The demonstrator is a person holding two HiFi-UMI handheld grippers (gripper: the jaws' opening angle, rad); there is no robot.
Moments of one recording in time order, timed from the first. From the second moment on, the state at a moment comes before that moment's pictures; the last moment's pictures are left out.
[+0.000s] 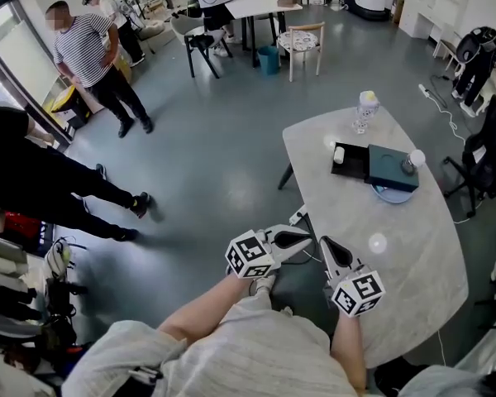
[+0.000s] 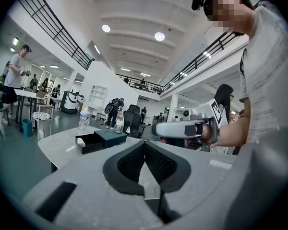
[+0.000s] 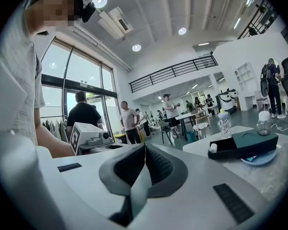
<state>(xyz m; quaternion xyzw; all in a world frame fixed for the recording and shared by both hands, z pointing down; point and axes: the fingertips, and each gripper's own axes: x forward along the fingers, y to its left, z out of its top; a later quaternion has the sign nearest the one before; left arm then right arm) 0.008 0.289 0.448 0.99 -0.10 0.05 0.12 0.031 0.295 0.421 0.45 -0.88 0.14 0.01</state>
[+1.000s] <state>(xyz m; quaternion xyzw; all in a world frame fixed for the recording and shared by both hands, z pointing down) -0.027 0.134 0.454 0.99 -0.05 0.04 0.13 -0.009 0.146 0.430 0.47 -0.87 0.14 0.05</state>
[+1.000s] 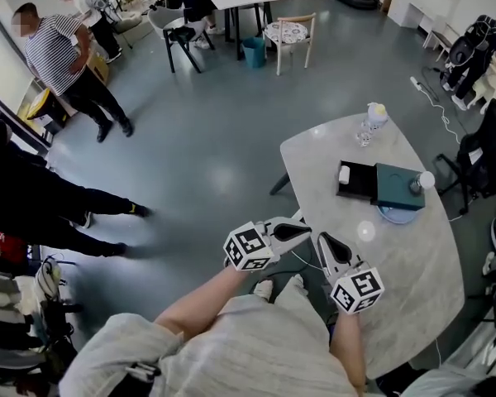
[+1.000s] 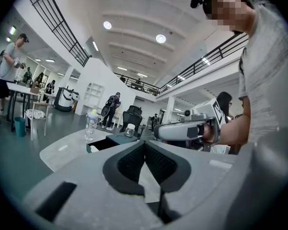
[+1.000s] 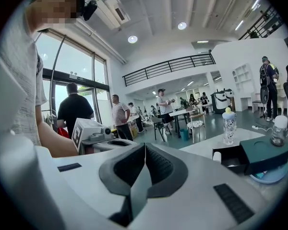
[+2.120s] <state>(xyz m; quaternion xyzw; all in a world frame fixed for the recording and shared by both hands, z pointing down) 0.111 0.033 0.471 0.98 -0.05 0.11 0.13 0.122 0.041 0.446 0.45 -0.88 0.14 0.06</state>
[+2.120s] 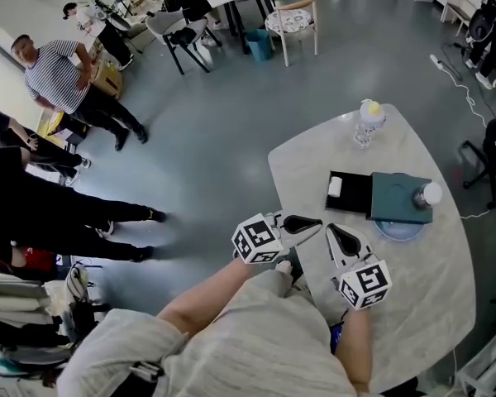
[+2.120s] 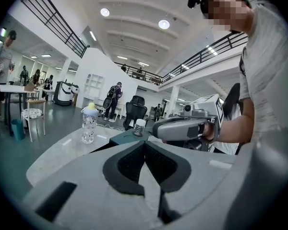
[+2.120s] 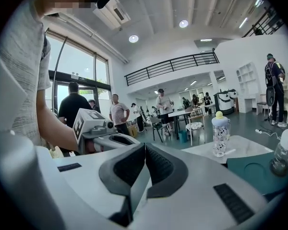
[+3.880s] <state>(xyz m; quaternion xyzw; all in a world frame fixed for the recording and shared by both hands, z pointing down) 0.130 -0.104 0.545 0.97 -0.01 0.08 0.23 0.138 -0.094 0.537 0.39 -0.85 0.11 0.34</state>
